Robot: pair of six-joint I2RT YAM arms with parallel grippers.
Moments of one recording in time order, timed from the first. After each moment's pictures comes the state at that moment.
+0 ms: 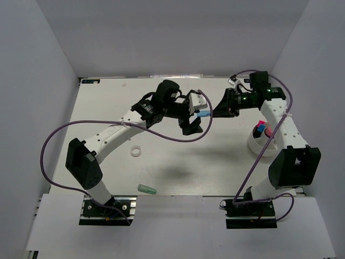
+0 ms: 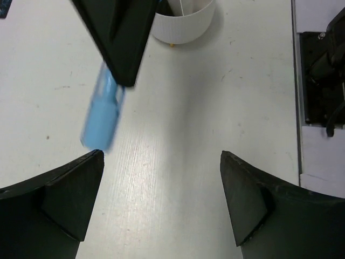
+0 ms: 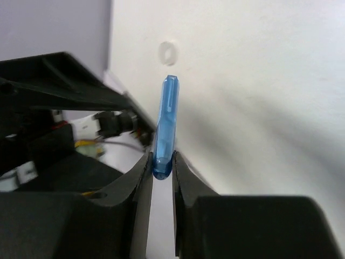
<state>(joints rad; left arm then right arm) -0.77 1.65 1.53 -0.38 0.62 0.42 0.11 1.53 1.45 -0.91 -0.97 0.27</state>
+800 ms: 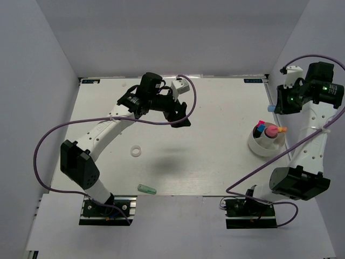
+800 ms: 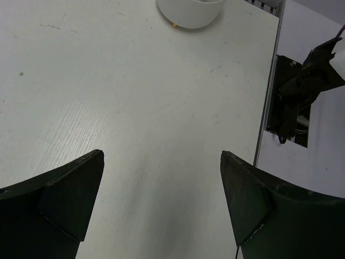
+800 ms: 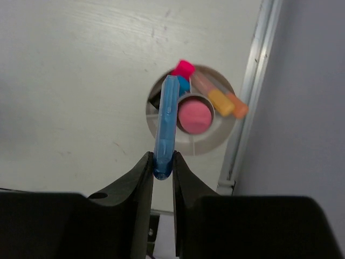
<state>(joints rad) -0.61 1.62 1.55 -0.51 0.71 0.16 -0.28 1.47 1.87 -1.35 -0.31 -0.43</state>
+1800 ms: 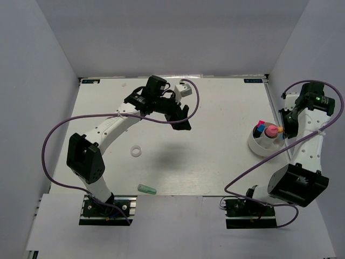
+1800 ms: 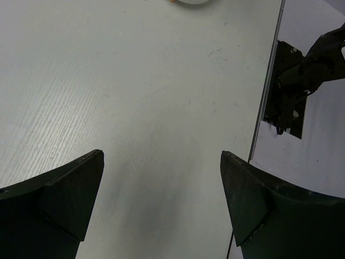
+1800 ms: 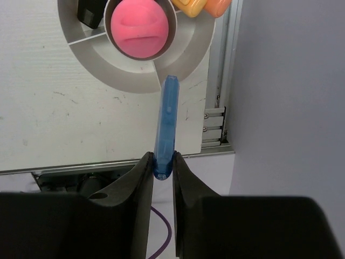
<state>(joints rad) -0.61 1.70 1.55 -0.54 0.73 0.15 -0.37 1.38 1.52 -1.36 0.01 -0.45</state>
